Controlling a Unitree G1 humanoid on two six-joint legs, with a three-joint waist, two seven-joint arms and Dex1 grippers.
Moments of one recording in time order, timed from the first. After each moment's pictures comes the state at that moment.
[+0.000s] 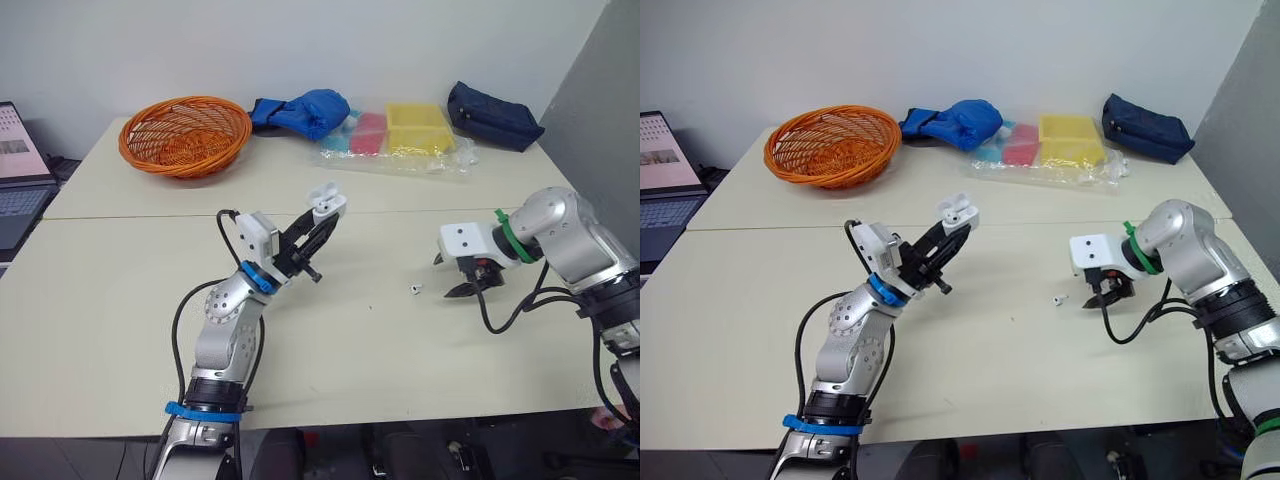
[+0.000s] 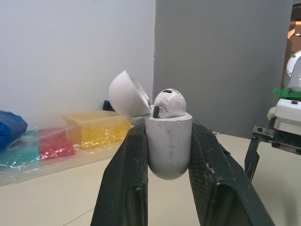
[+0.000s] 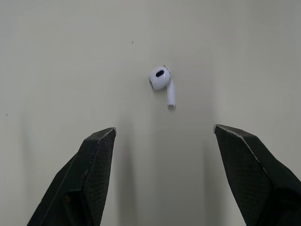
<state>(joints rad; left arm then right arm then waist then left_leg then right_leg) -0.36 0.16 0.01 0.04 -0.41 -0.11 -0.73 -0.87 -0.81 0.46 0.23 -0.14 0.24 1.49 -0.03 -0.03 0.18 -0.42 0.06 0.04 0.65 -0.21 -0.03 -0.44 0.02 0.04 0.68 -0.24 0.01</state>
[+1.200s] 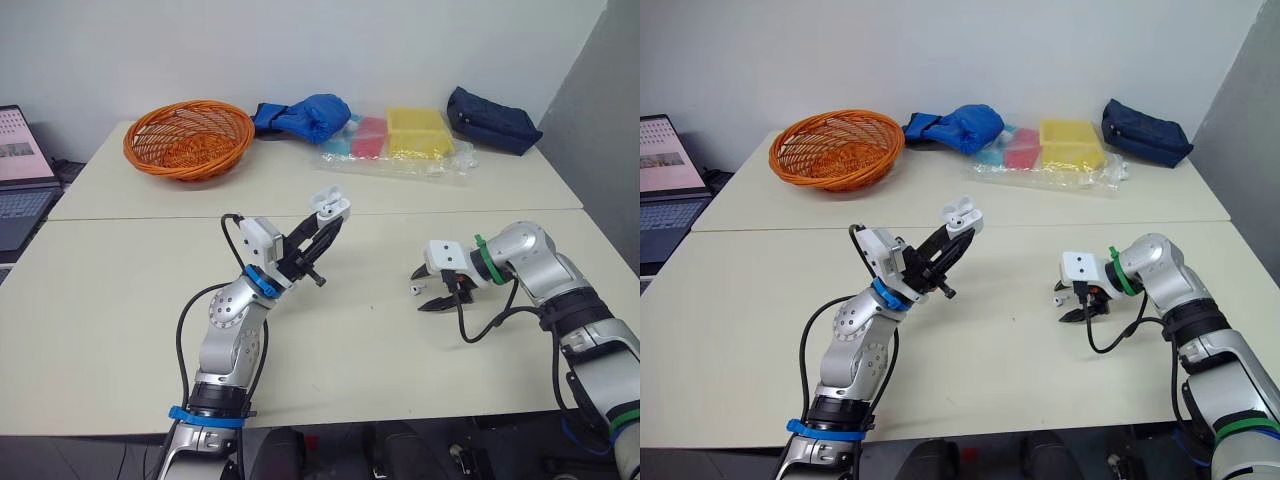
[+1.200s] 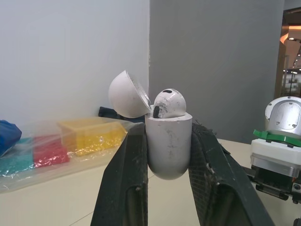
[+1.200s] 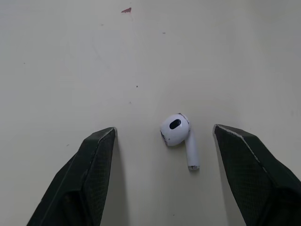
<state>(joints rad) -0.35 0.15 -0.01 0.02 -0.40 -0.11 -0.73 -0.82 -0.66 0.38 0.61 -0.10 -0.04 1.42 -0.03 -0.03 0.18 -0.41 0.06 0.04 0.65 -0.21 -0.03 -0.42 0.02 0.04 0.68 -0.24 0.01</state>
